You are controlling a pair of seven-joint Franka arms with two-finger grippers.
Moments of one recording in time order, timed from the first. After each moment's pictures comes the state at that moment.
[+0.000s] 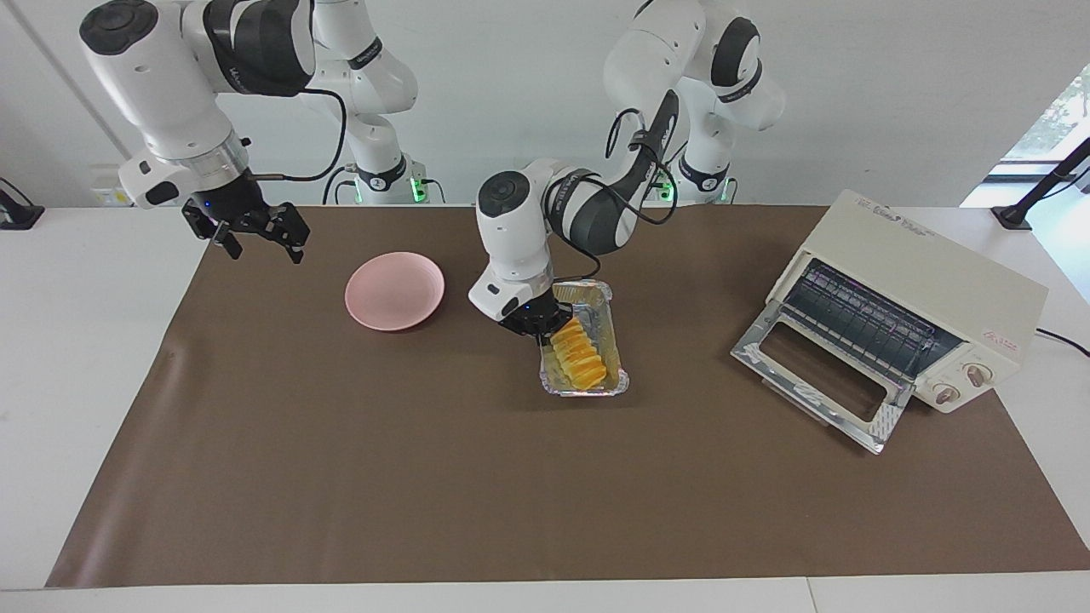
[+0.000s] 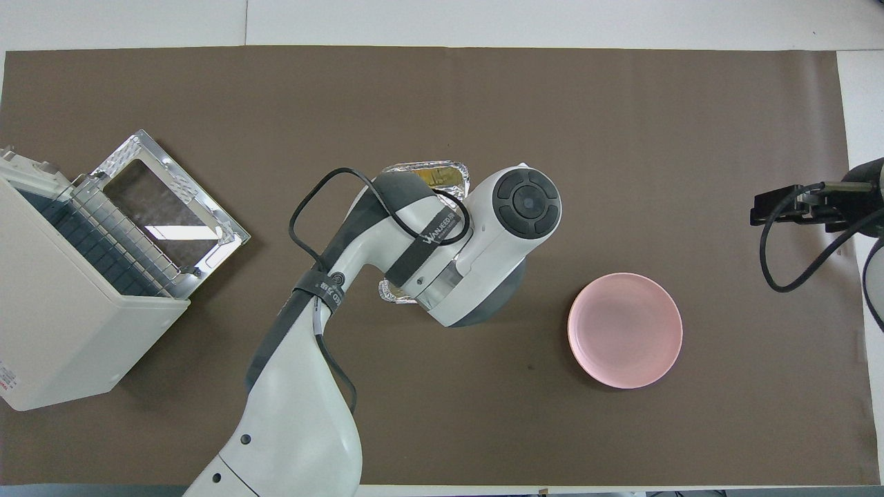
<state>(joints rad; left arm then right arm) -0.89 0.61 0.10 -1.35 0.08 1.94 -0.65 -0.02 -0.07 -0.03 -1.80 0.00 1.74 0.07</state>
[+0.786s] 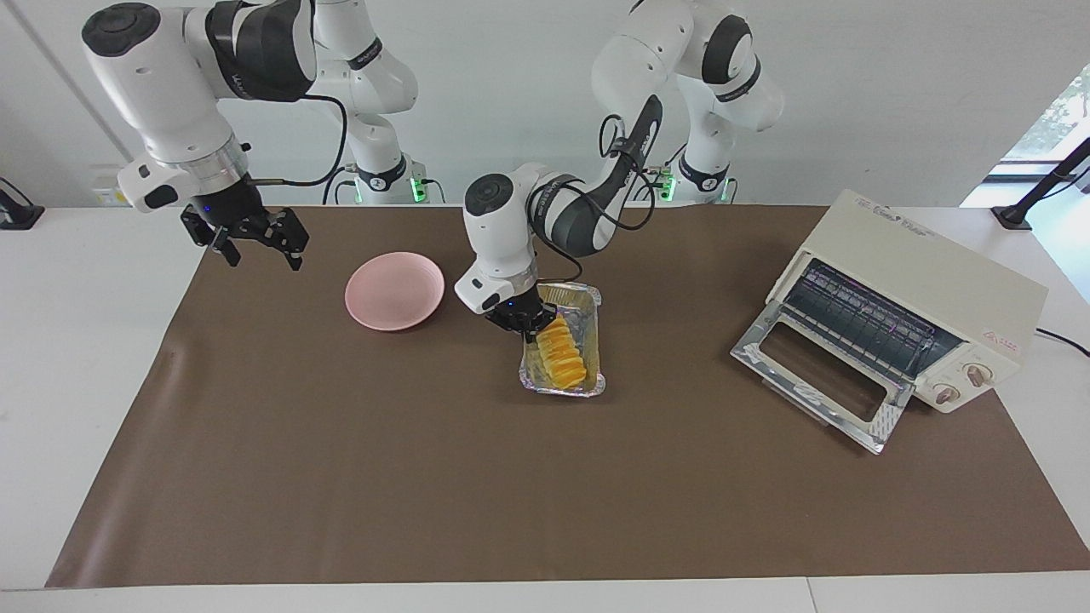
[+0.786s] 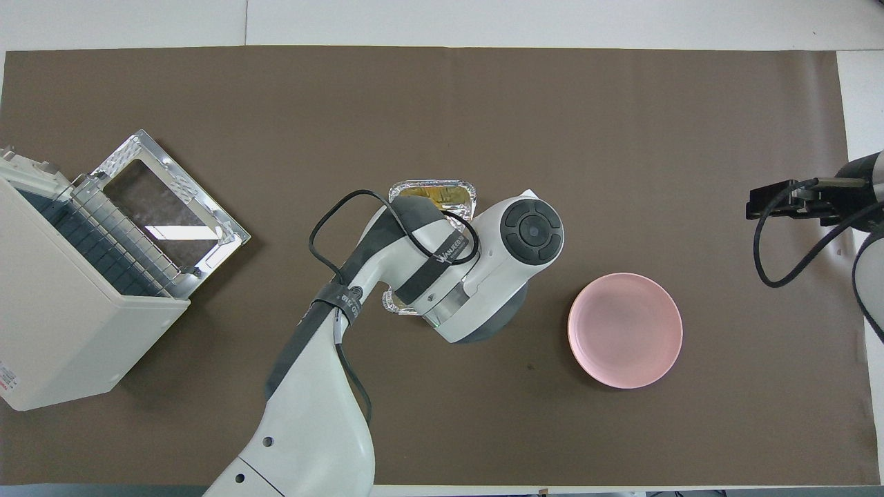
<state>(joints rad) -0.91 0.60 0.11 -1.45 0.08 2.00 -0.64 -0.02 -0.06 -0.02 -1.81 0.00 1.78 0.07</state>
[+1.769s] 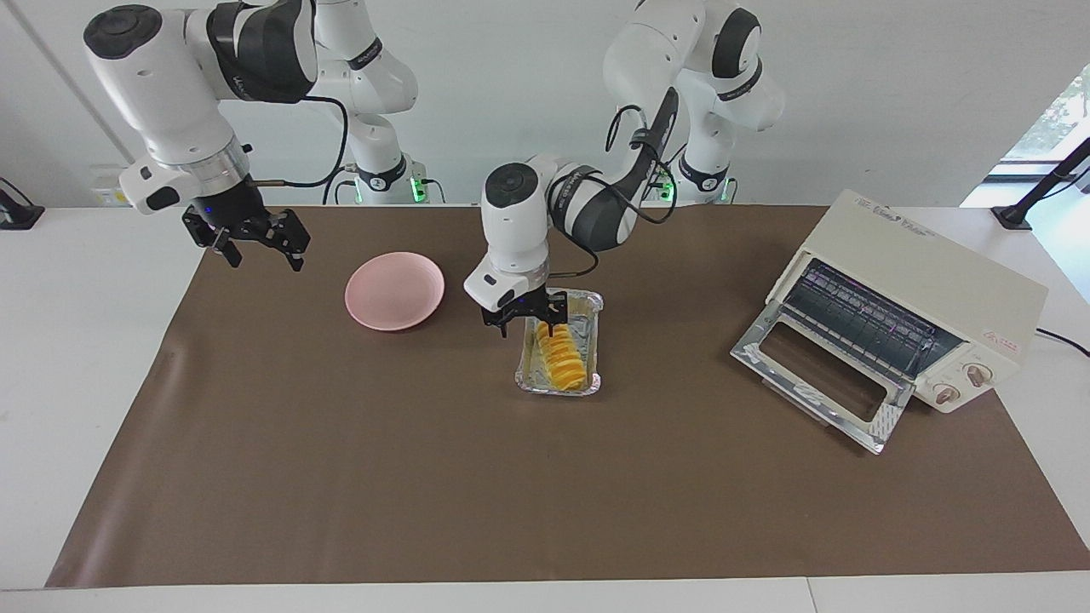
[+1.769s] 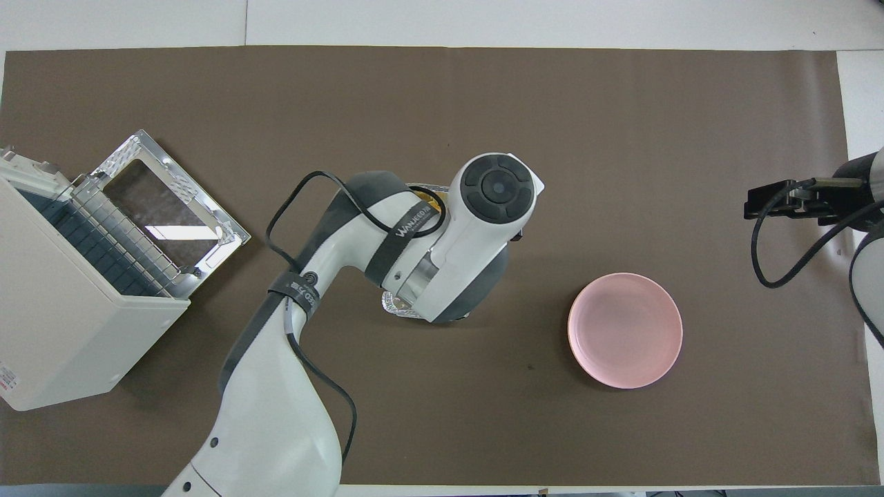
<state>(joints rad) -0.84 0.56 0.14 -1.35 -0.08 1.92 -0.67 -0.01 -0.06 -0.01 -1.81 0.00 1.78 0.07</state>
